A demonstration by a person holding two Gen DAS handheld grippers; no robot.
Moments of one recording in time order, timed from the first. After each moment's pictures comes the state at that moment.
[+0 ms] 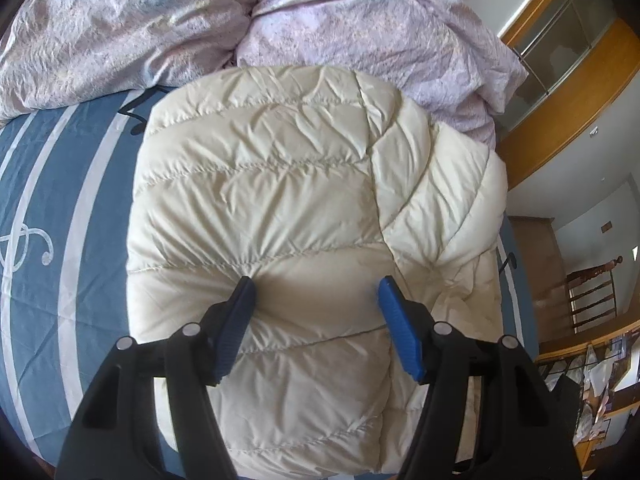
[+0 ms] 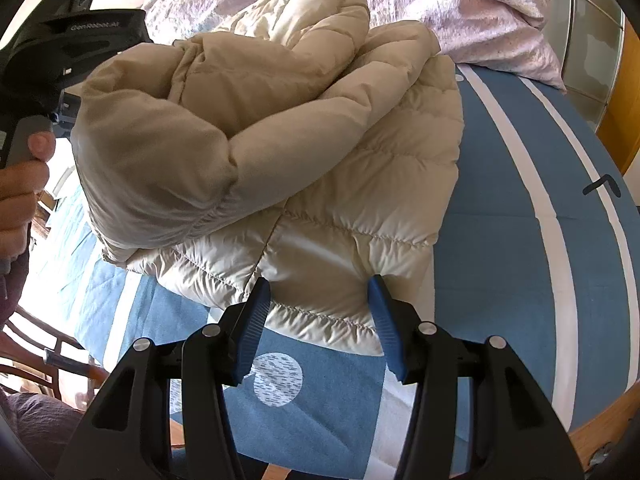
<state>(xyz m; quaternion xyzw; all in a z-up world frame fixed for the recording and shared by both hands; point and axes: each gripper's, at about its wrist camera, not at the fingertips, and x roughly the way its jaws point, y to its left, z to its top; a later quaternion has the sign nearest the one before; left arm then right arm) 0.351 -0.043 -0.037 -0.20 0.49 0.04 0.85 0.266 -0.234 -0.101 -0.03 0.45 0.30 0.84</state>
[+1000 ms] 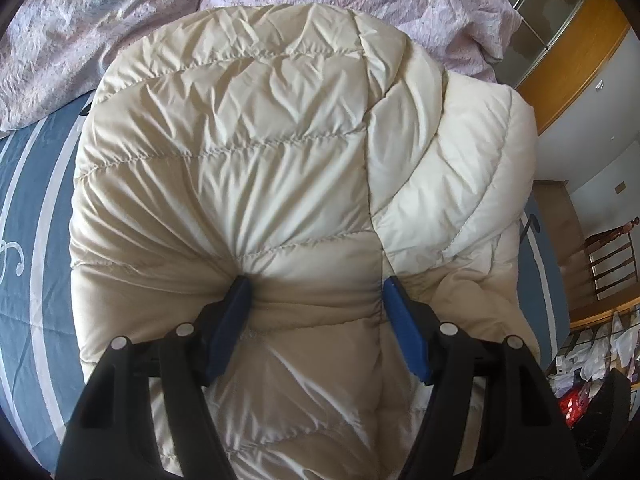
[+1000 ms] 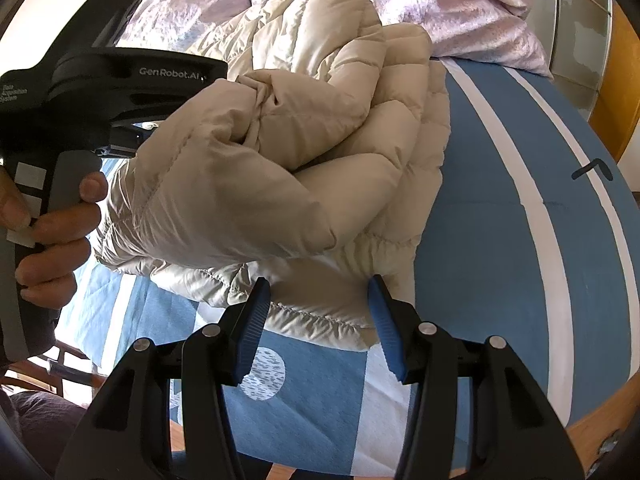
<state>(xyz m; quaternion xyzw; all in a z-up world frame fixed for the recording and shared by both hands) 0.378 -0.072 -0.067 -0.15 0.53 0.03 0.84 0.268 -0.251 -0.106 -0.01 0.46 0.29 0.84</state>
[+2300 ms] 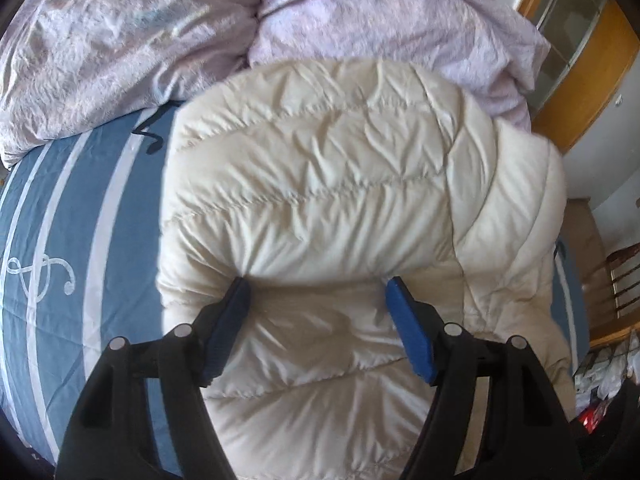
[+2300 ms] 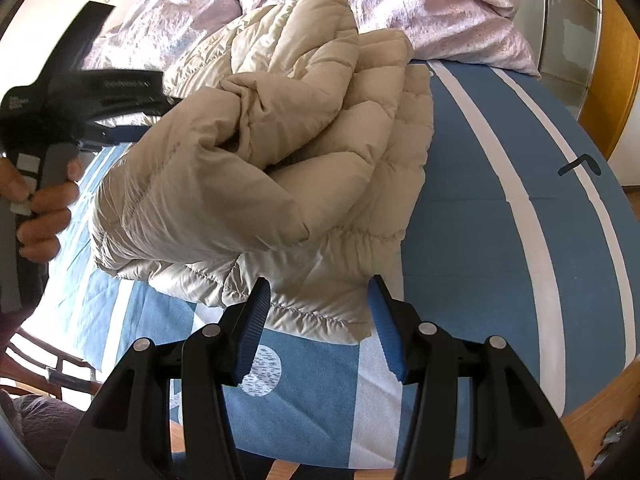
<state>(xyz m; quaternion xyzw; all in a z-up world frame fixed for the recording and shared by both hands) 0.371 -0.011 -0.050 -0.13 0.50 0.09 0.85 0.266 -0.259 -0.100 -0.01 0.45 0.28 0.85</state>
